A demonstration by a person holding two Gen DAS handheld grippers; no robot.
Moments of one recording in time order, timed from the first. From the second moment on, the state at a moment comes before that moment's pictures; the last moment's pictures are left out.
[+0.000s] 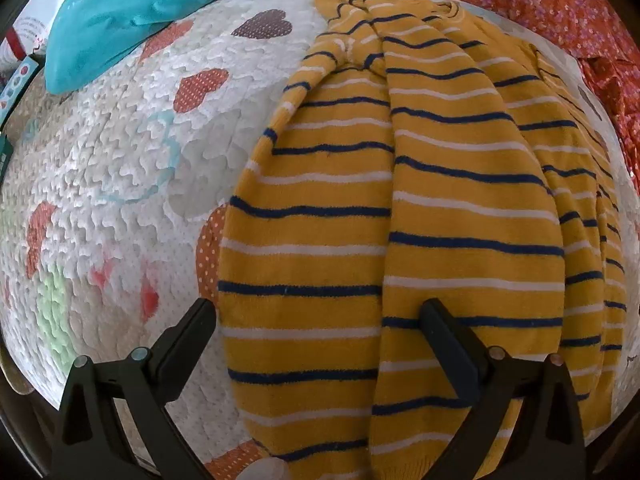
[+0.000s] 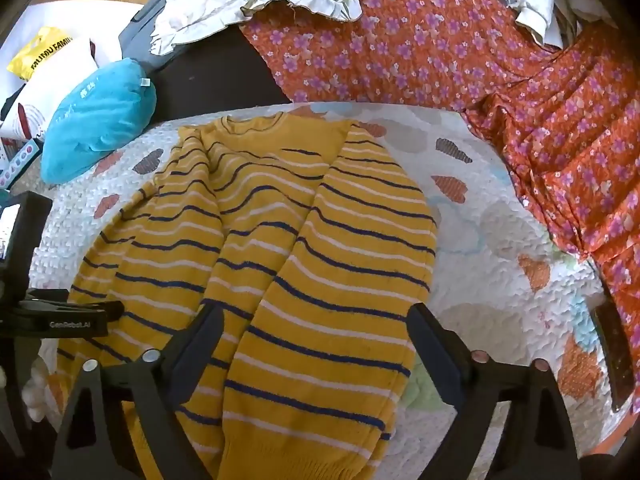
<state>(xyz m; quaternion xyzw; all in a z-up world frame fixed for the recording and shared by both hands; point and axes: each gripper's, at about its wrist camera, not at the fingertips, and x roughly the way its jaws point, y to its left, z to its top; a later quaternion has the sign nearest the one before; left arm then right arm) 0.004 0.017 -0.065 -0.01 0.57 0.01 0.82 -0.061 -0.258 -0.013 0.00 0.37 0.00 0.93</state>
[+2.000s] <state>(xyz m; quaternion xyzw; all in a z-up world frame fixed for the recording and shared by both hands) 0.003 0.134 0.022 -0.09 0.49 0.10 0.86 -0.014 -0.073 -0.061 -0.08 0.51 0.19 0.84</state>
